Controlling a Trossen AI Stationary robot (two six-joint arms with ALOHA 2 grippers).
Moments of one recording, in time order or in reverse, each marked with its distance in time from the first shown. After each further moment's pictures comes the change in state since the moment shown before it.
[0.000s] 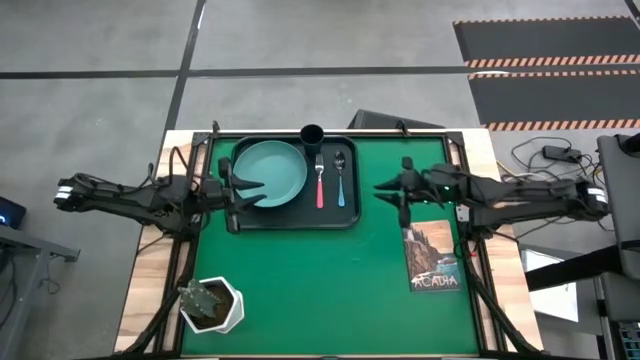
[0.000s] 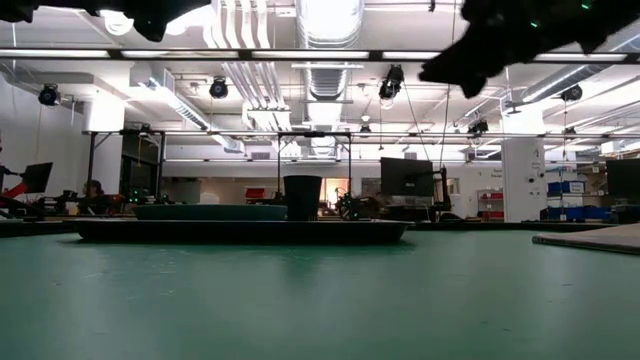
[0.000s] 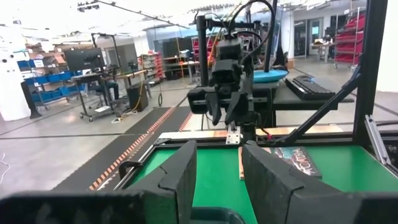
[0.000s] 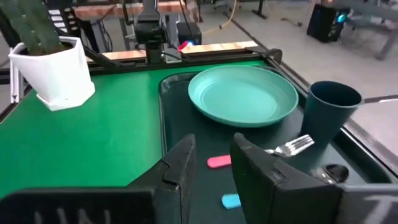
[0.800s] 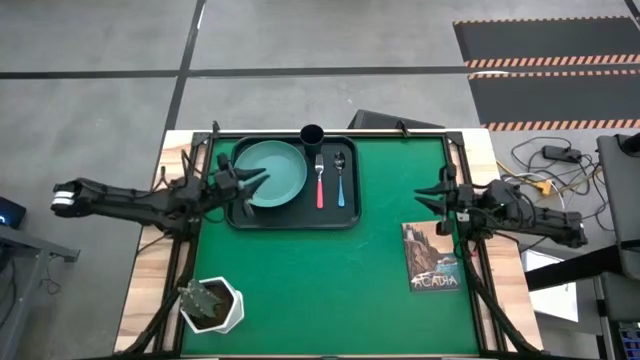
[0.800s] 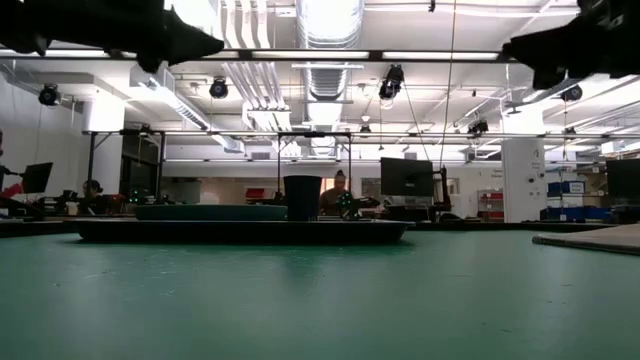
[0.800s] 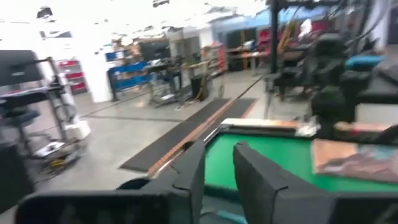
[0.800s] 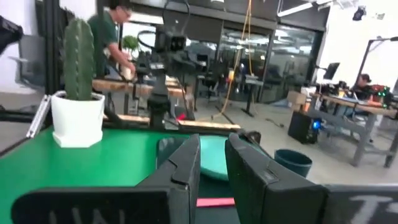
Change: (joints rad) left arm 0.095 0.096 -0.132 0.249 -0.191 0.032; right arm 0.000 -0.856 -0.386 -0.098 -0.008 -0.157
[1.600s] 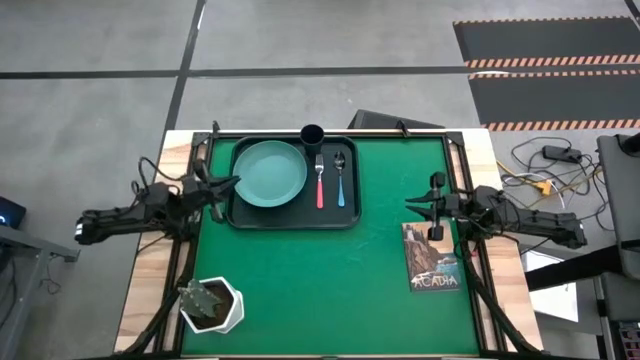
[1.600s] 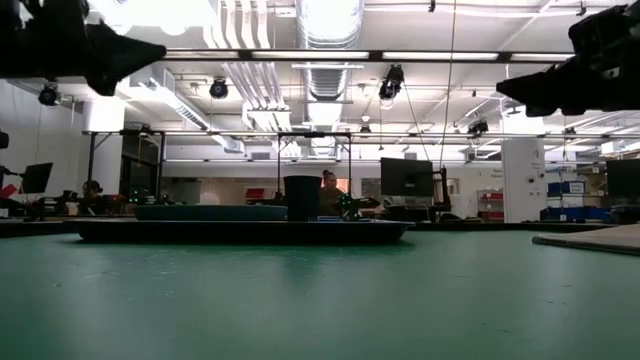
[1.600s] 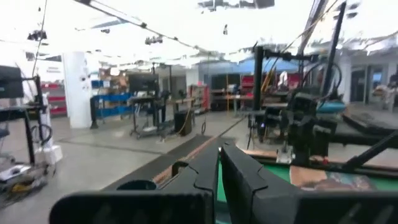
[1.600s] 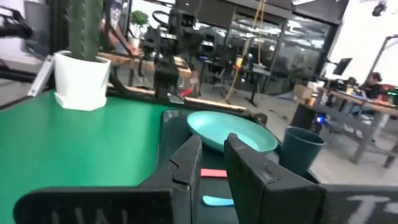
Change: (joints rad) left arm 0.115 -0.640 -0.233 -0.320 0.187 -0.058; right arm 0.000 -0.059 -0.148 0.054 -0.036 -0.078
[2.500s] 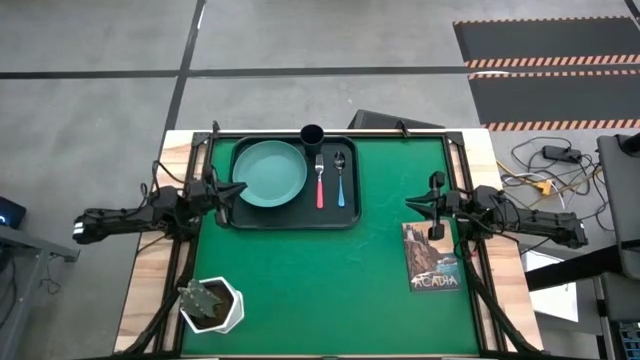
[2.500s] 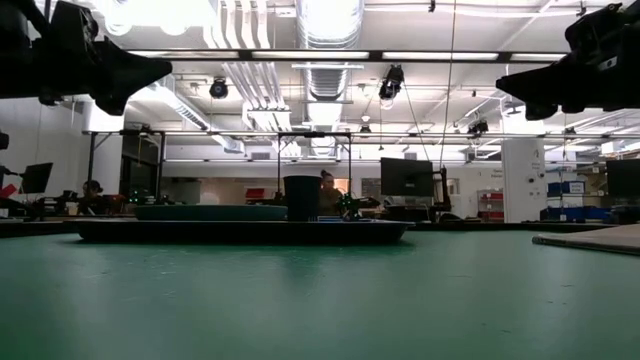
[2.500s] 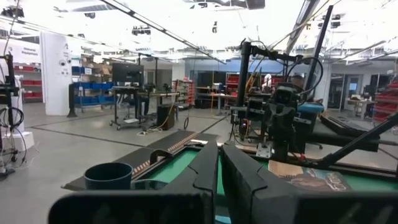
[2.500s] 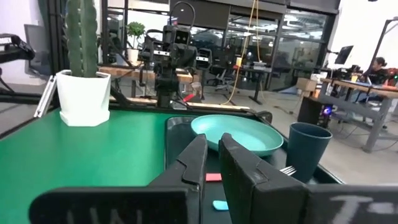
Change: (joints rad) left arm 0.000 0.013 -0.111 0.109 0.057 -0.102; right arm 0.000 0.034 -0.005 0.036 0.009 0.099
